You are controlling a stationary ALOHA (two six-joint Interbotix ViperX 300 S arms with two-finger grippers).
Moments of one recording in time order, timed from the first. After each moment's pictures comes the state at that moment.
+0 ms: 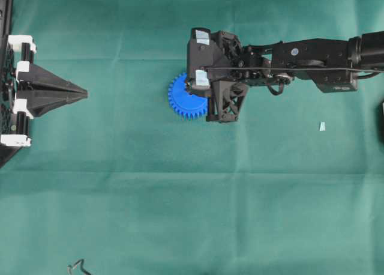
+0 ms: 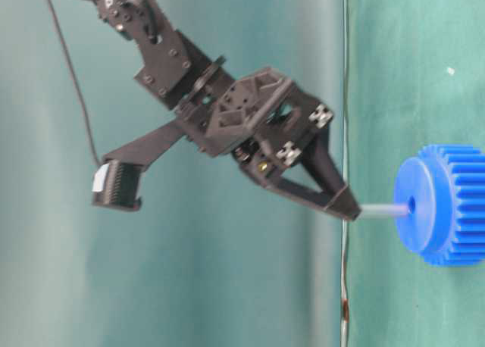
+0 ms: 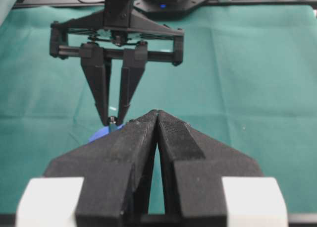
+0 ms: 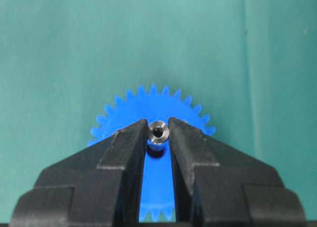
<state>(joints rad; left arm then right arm) 0.00 -0.97 1.16 0.03 -0.10 0.01 -0.14 0.14 0.40 0.02 0.24 0.02</state>
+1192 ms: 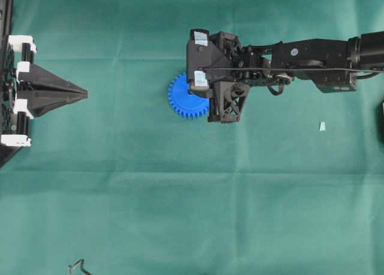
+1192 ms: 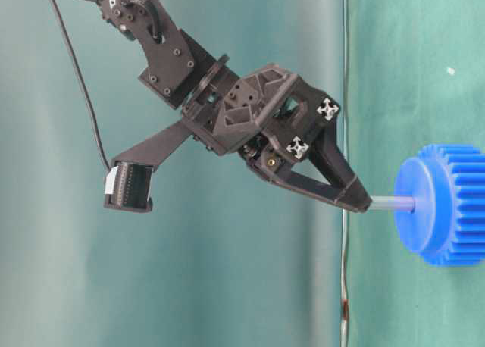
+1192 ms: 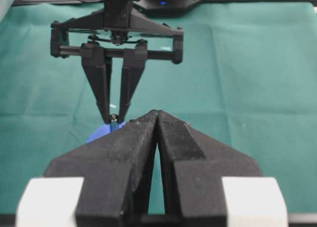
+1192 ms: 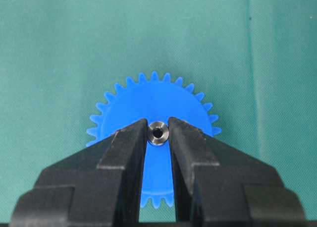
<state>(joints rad) 0.00 -0.97 1.16 0.03 -0.10 0.01 -0.14 0.14 0.42 0.02 0.24 0.02</state>
